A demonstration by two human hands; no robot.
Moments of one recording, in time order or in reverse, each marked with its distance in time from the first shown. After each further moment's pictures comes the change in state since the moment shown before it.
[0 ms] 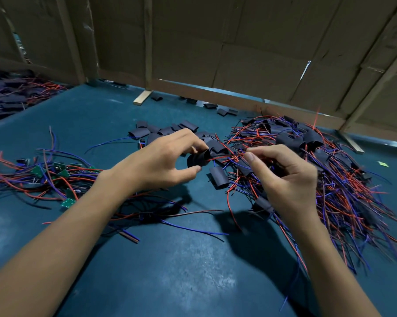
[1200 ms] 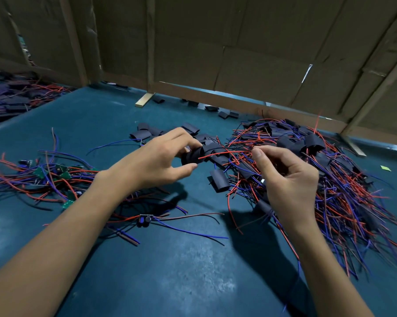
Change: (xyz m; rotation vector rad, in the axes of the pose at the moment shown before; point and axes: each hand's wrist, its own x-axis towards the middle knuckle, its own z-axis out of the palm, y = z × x) left_hand -0.001 -0.007 -0.002 0.026 0.013 -0.074; right_hand 0.000 0.005 0.006 0.062 0.126 0.238
